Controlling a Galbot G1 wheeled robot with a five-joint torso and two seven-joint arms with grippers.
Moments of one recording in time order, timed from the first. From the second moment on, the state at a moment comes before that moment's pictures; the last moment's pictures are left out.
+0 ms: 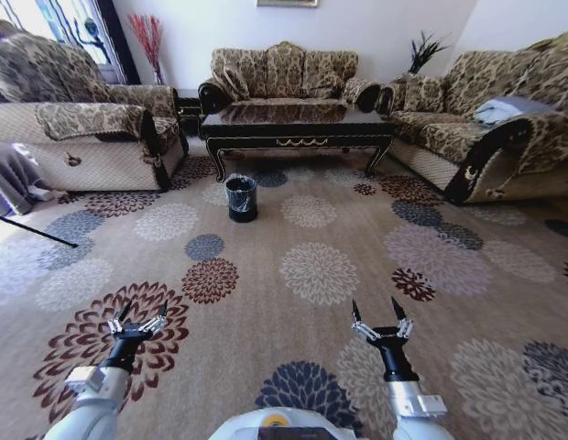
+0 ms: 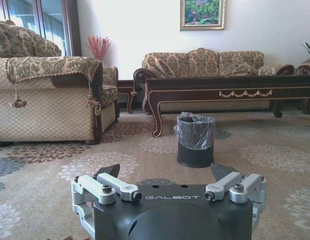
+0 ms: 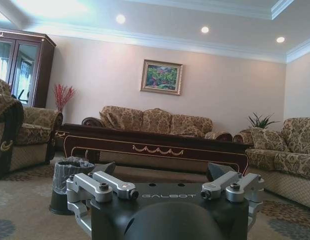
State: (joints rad) left arm 1.87 -1.13 -0.84 -2.14 -0.52 -0.12 -0.05; right arm -1.85 1.33 0.61 2.12 0.11 0.47 0.08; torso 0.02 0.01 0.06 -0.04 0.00
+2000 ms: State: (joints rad) left arm 1.87 -1.13 -0.84 -2.14 -0.52 -0.12 -0.04; right arm -1.85 1.33 0.61 2.12 0.11 0.47 0.08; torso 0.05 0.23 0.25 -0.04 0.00
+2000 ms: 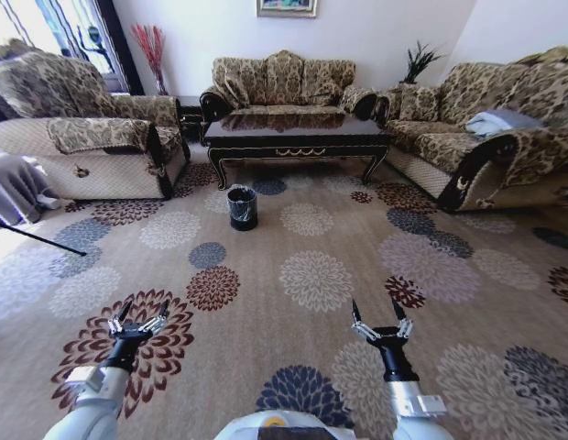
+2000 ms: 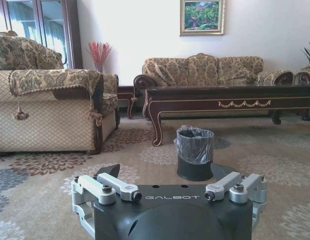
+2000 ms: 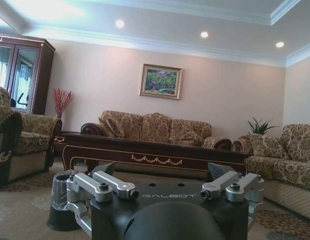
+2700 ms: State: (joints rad) left arm 1.87 -1.13 -0.84 -2.14 -0.52 -0.12 -0.04; right arm -1.85 1.33 0.61 2.12 0.11 0.47 0.08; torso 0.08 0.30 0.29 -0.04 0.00
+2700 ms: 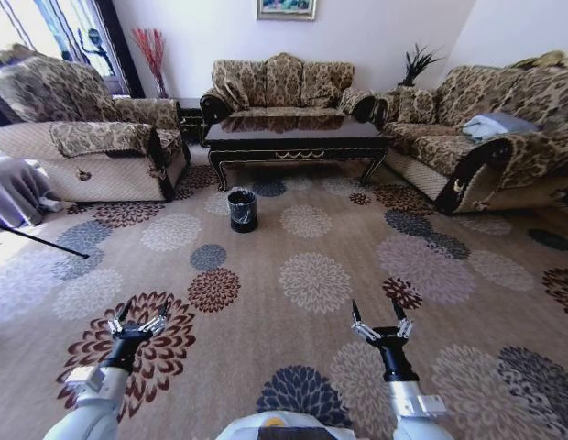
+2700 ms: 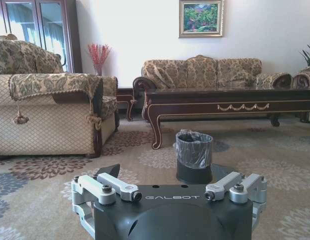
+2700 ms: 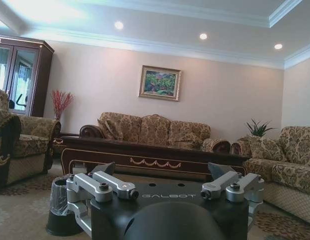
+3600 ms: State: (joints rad) left arm 1.87 -1.13 -0.84 -2.14 -0.52 -0.12 -0.04; right arm -1.85 1.33 0.61 2.12 0.11 0.47 0.08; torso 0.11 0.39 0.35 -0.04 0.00
